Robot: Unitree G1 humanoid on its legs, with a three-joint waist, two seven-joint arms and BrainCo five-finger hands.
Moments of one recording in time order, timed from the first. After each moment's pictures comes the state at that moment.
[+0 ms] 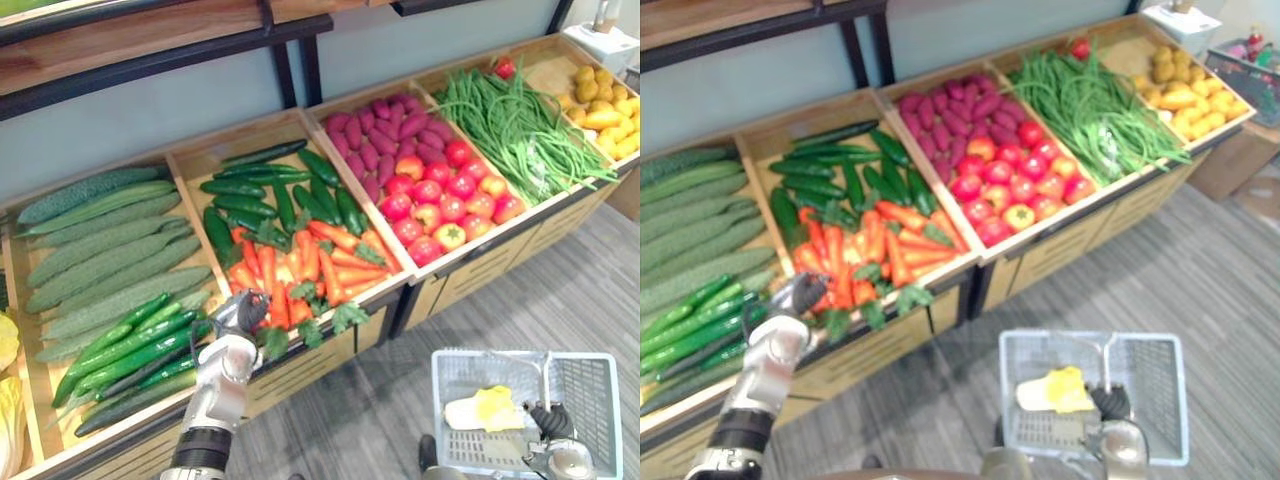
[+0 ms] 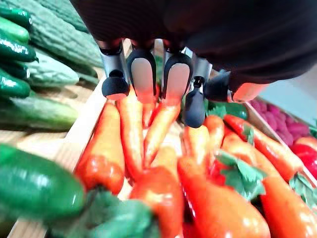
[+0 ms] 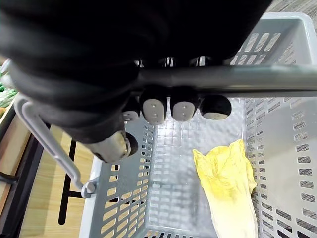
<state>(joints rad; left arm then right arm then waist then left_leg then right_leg) -0.15 0.26 0.09 0.30 0.76 0.08 0.08 0.08 -0.21 -0.40 0.76 -0.24 -0.14 -0.08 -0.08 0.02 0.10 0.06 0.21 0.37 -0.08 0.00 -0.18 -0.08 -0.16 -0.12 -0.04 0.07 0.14</state>
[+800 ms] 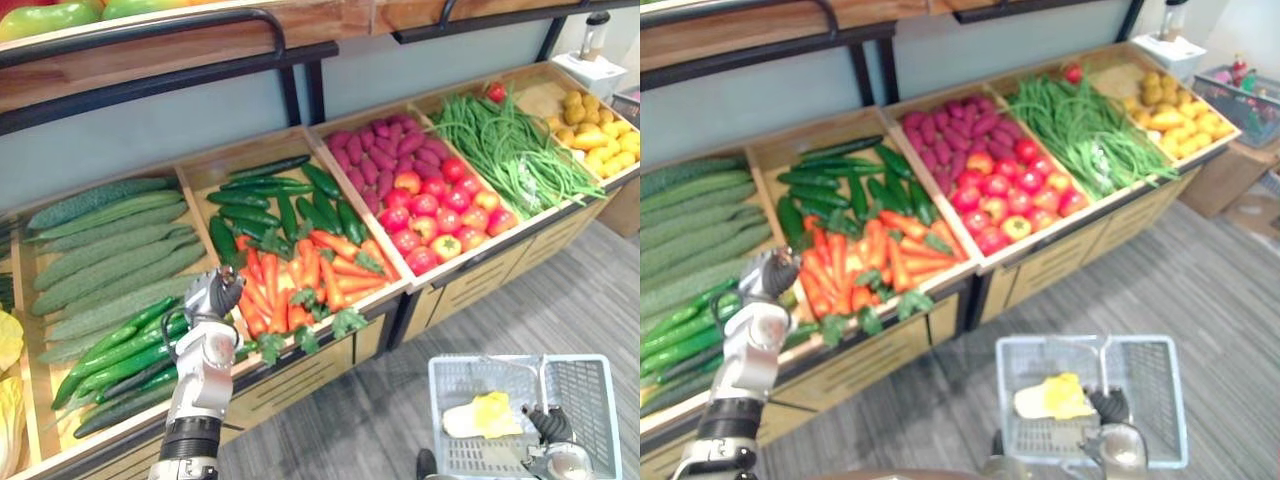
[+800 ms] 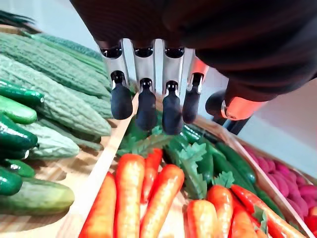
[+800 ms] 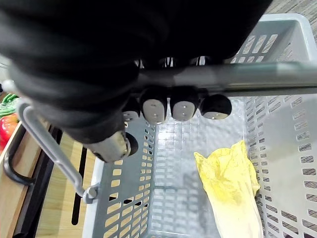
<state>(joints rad) -0.17 0.27 0.17 0.27 0.76 0.12 0.13 0.09 -0.21 -0.39 0.76 -0.24 -0.14 -0.08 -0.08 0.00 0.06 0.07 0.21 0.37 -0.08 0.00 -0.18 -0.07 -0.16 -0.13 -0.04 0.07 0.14</state>
